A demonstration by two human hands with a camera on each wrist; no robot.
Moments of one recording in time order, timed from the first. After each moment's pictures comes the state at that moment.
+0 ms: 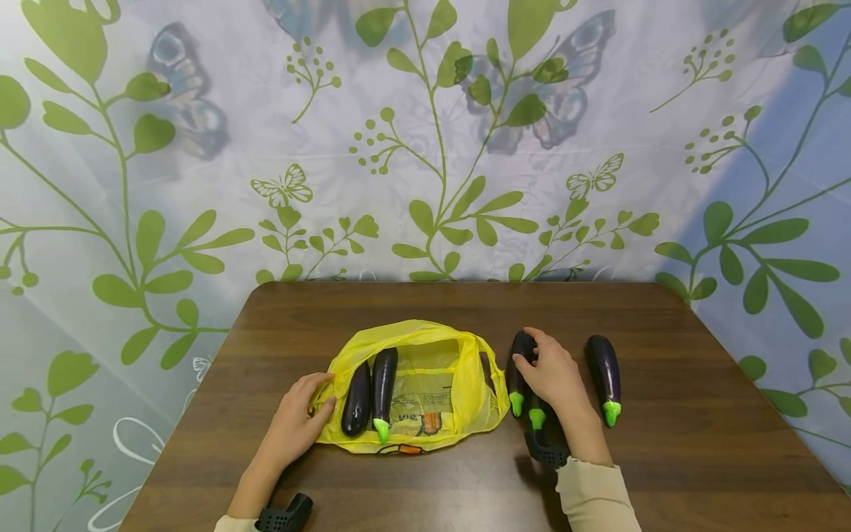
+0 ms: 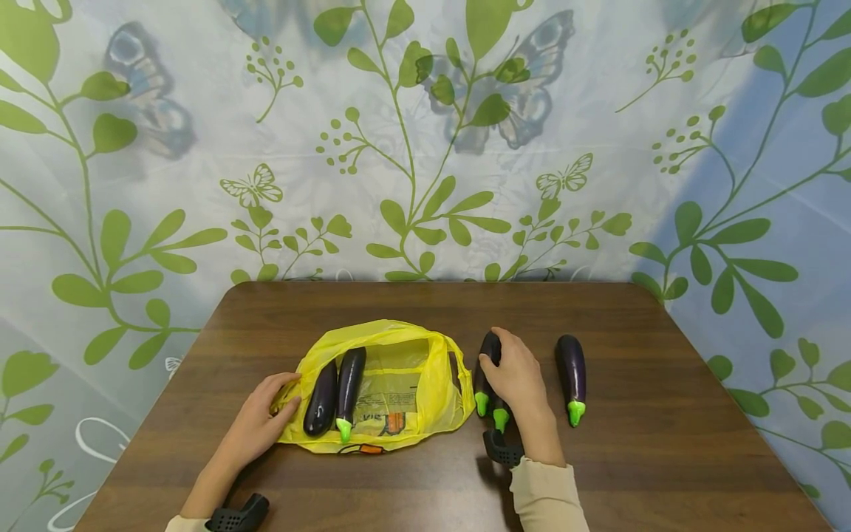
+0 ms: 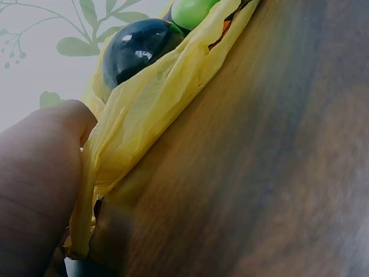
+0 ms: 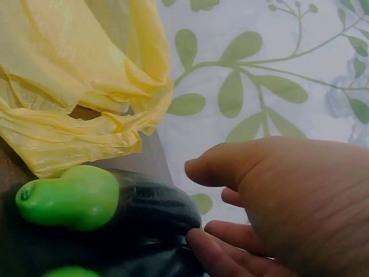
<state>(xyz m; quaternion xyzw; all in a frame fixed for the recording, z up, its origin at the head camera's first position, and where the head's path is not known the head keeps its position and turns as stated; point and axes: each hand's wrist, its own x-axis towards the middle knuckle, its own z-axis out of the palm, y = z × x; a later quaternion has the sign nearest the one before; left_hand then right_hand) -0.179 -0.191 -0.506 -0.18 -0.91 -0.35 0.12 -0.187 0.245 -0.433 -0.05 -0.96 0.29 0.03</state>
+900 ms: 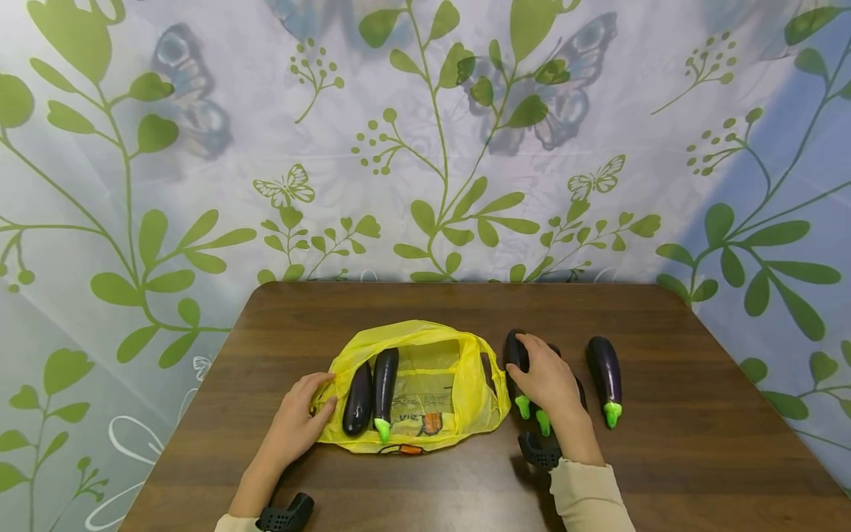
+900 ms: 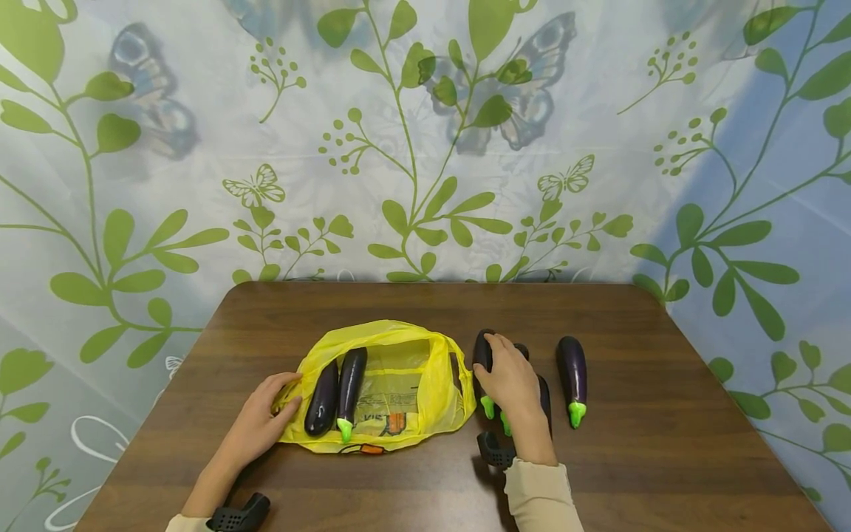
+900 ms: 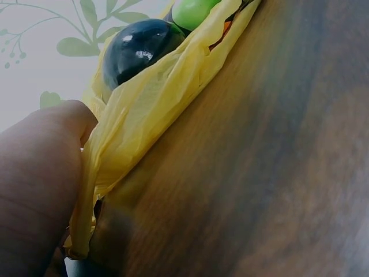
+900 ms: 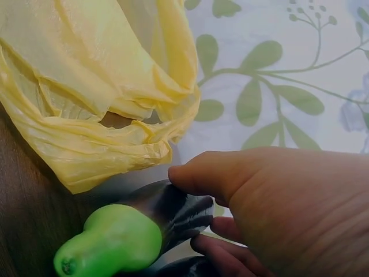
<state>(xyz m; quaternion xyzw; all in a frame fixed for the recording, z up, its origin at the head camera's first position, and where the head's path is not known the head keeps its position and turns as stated) -0.181 -0.192 -0.510 -0.17 -0.91 -0.35 0.11 -0.185 0.235 -0.439 -0.03 -0.97 0.22 0.02</state>
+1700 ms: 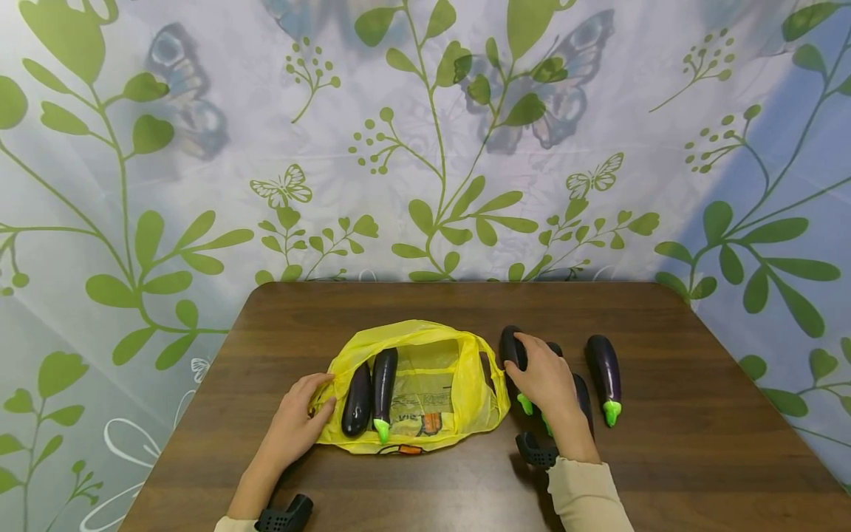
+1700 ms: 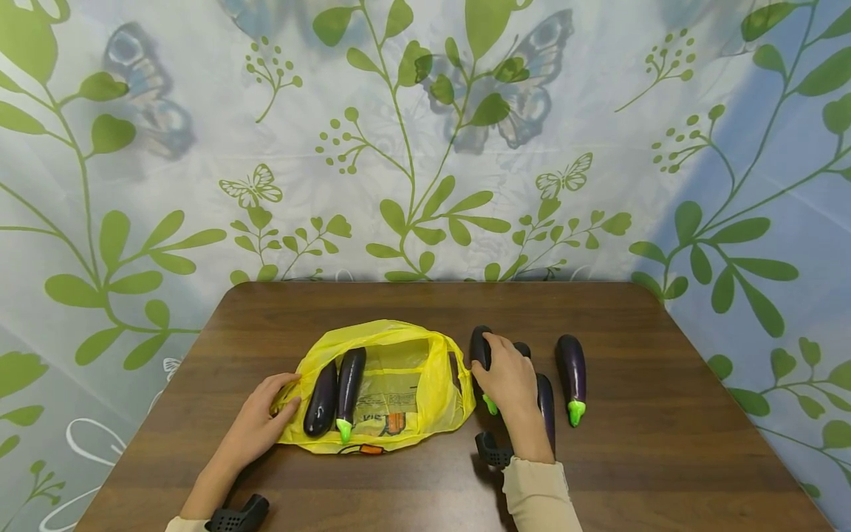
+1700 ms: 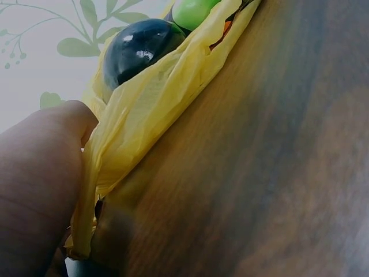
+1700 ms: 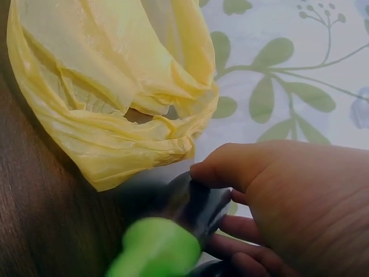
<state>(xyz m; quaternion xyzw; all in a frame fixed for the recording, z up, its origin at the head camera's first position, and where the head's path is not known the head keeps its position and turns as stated) -0.181 -0.192 -0.509 -0.17 -0.91 -0.35 0.12 -0.188 0.233 -0.447 -0.04 -0.97 0.22 0.05</state>
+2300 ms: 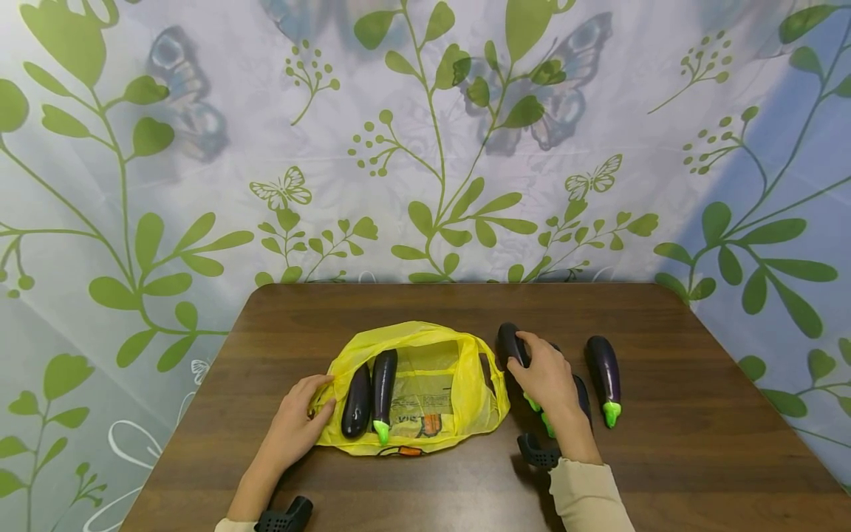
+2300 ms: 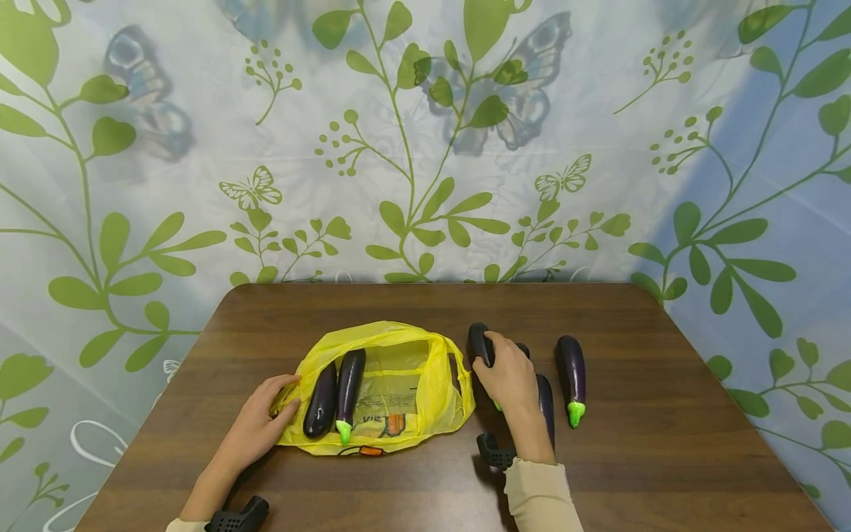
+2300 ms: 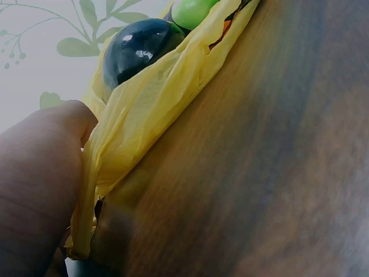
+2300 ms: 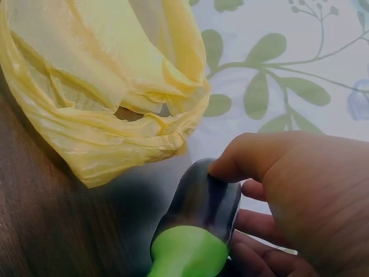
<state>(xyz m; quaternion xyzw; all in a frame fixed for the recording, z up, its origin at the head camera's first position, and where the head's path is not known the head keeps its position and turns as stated) -0.178 -0.189 -0.504 -0.17 -0.91 -0.36 0.12 -0.188 0.238 -0.447 -0.06 -0.96 0.28 0.08</state>
